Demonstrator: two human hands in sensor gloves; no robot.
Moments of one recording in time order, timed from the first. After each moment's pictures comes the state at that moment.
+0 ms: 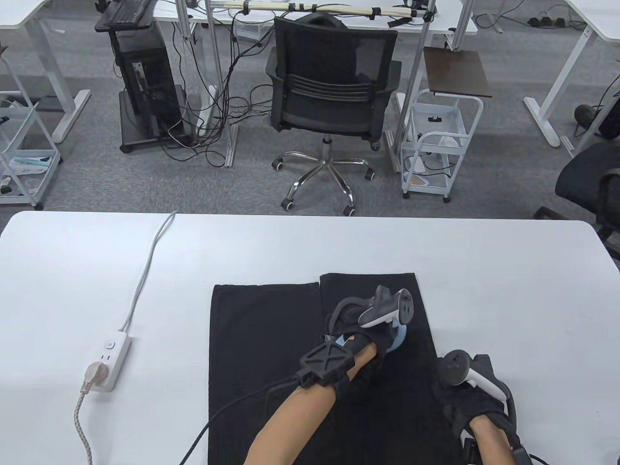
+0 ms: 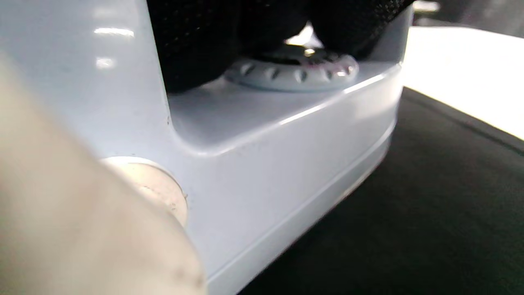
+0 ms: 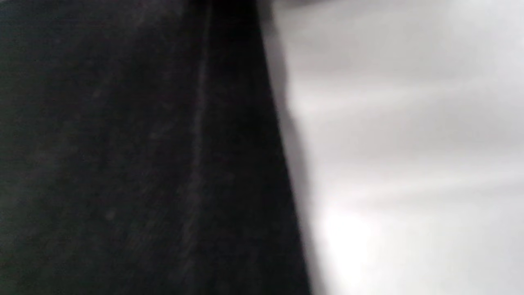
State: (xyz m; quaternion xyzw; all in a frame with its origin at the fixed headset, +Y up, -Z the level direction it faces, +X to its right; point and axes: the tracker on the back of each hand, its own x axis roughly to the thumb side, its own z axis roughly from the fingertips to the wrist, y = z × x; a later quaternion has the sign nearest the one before) left_hand 0.098 -0.758 -0.479 -0.16 -0.12 -0.01 0.98; right_hand 0.295 -0.822 -0.351 -0.01 0.32 0.94 0.09
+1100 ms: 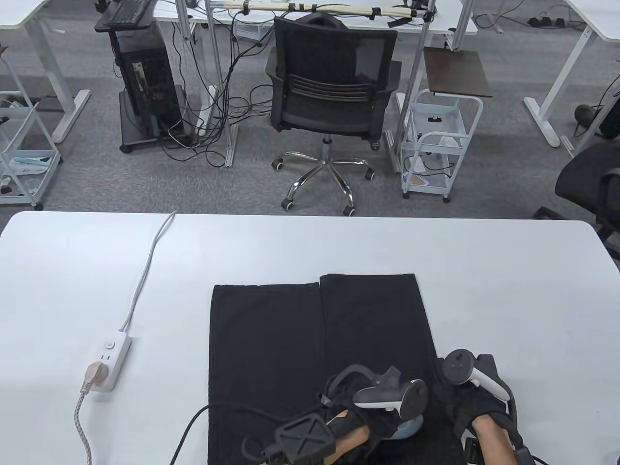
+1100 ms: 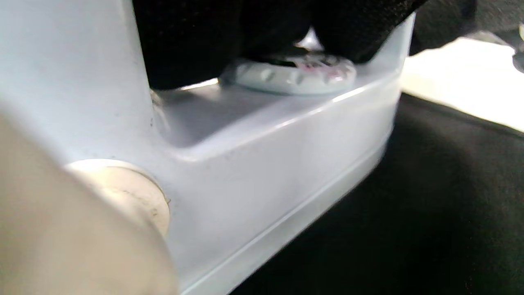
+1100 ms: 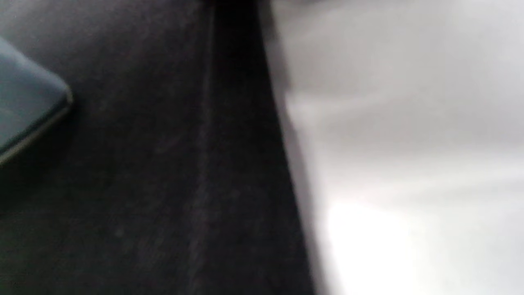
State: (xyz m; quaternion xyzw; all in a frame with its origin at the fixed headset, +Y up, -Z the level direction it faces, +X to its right) left_hand 0.107 -0.761 -0.316 -0.17 -0.33 -0.03 0.93; right_hand 0.299 -0.821 -0.352 -0.01 0.32 0.94 0.11
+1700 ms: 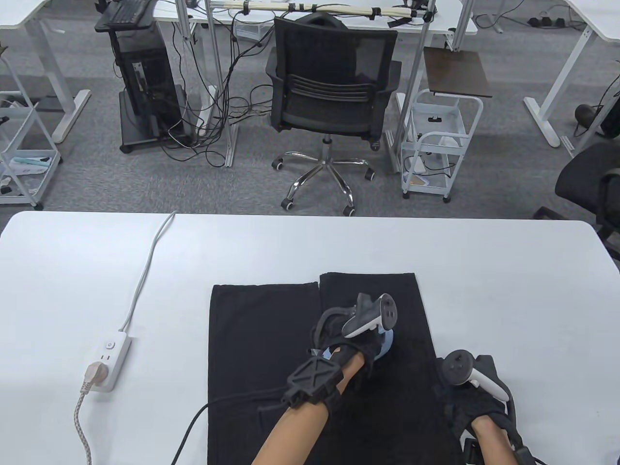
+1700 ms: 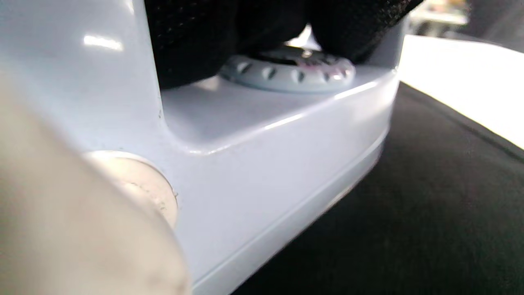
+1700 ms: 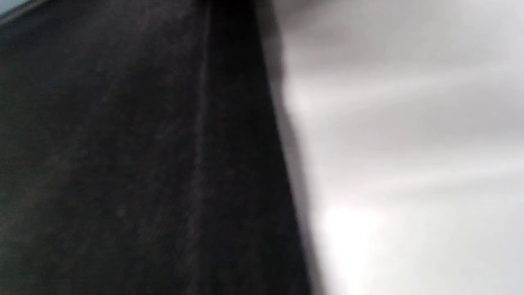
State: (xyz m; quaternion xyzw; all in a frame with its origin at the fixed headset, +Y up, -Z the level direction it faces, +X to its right) left_hand 0.073 -0.757 -0.455 -0.19 -0.08 0.03 0.98; right_hand 0.297 -0.823 -0.351 0.00 0.33 0.94 0.12
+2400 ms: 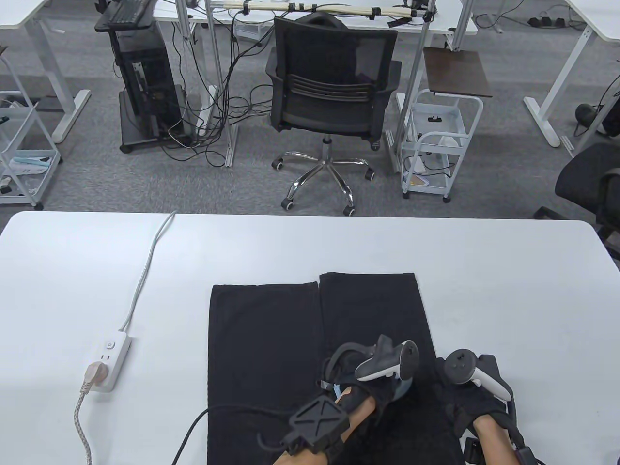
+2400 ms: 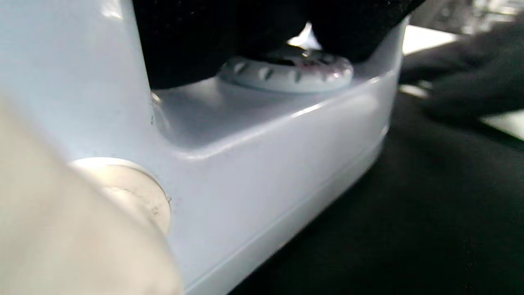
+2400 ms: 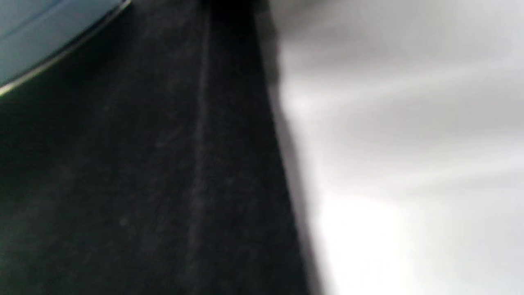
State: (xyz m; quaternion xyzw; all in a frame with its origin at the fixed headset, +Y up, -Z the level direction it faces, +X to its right) left_hand 0.106 -0.761 -0.348 -0.18 -0.23 -0.02 0.96; right_hand 0.300 -0.823 -0.352 0.00 0.33 0.93 0.14
